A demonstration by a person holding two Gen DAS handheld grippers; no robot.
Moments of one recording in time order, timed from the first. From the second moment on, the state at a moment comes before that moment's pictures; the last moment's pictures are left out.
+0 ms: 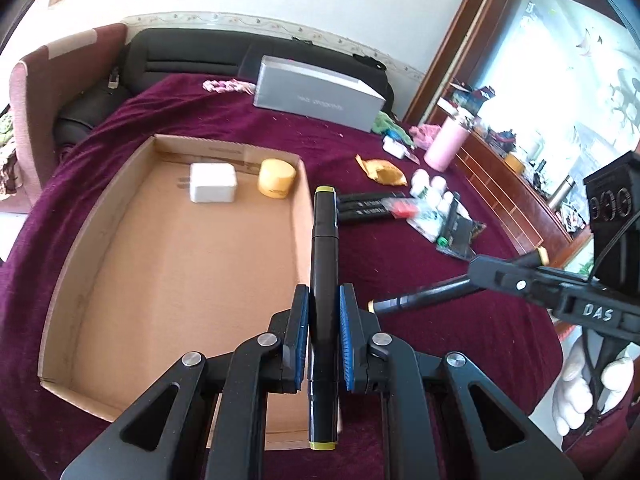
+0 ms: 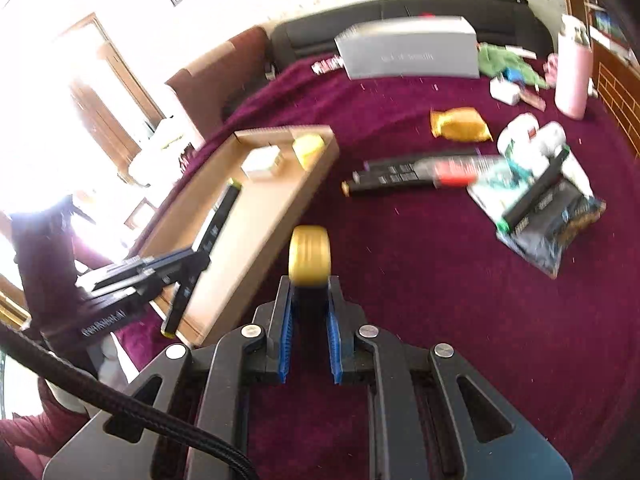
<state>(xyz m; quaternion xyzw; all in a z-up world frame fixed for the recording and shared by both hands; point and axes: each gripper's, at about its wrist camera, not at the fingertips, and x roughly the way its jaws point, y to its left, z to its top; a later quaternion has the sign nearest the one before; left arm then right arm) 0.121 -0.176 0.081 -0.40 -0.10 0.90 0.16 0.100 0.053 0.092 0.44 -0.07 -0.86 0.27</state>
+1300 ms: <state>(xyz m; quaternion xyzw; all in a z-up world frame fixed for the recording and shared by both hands) -0.053 -0.251 0.035 -0.47 -0.03 0.88 0.03 -0.074 -0.092 0.037 0.53 -0.07 -0.81 0.24</state>
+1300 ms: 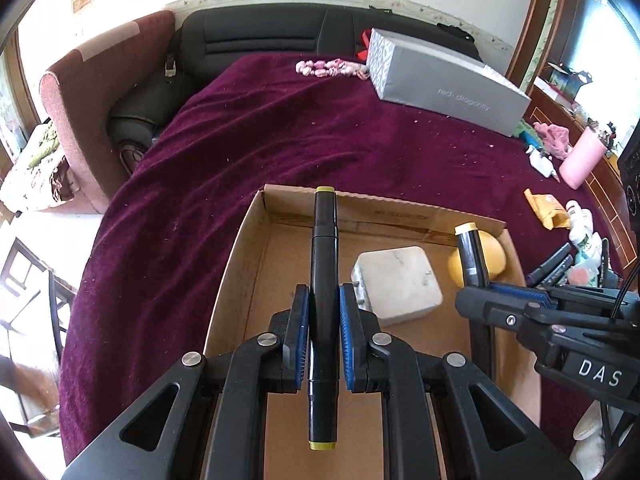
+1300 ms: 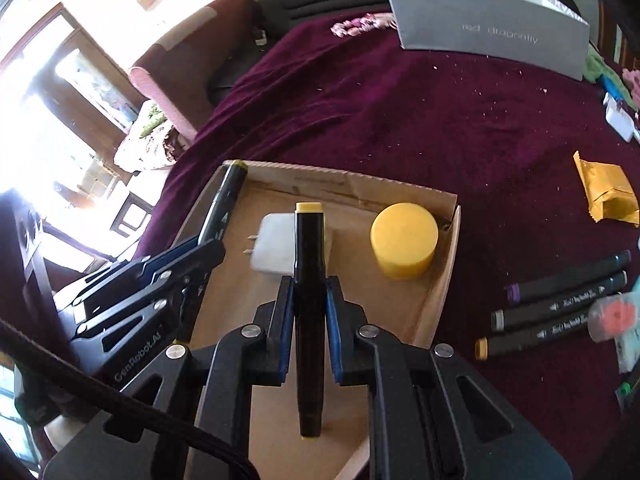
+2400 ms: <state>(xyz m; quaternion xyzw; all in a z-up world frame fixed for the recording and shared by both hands) 0.004 -0.262 0.072 -0.47 -0.14 0.87 0.05 -0.042 -0.053 0.065 0.47 -0.11 -0.84 0.22</state>
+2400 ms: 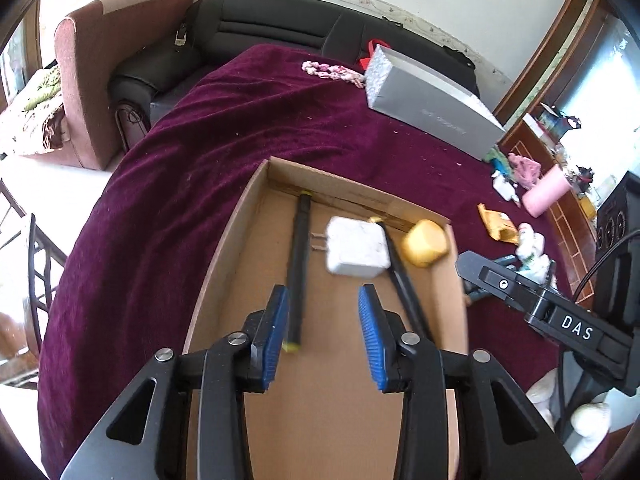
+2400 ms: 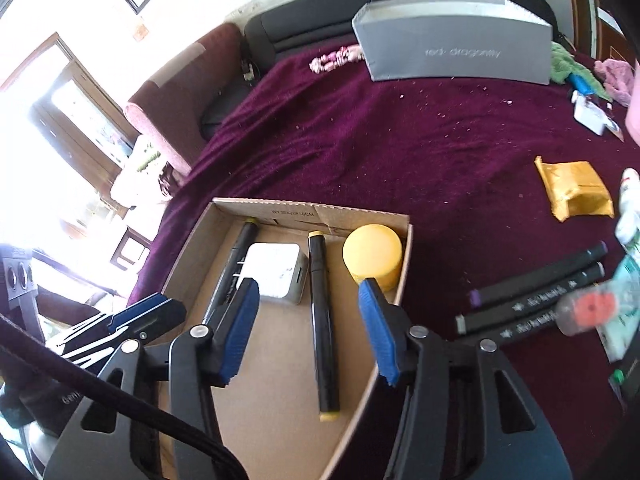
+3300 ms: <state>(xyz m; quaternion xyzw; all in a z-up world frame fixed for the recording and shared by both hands) -0.026 -0.029 0.059 -0.49 -0.02 0.86 0.16 0.037 0.180 0.058 0.36 -0.23 -0.90 0.09</state>
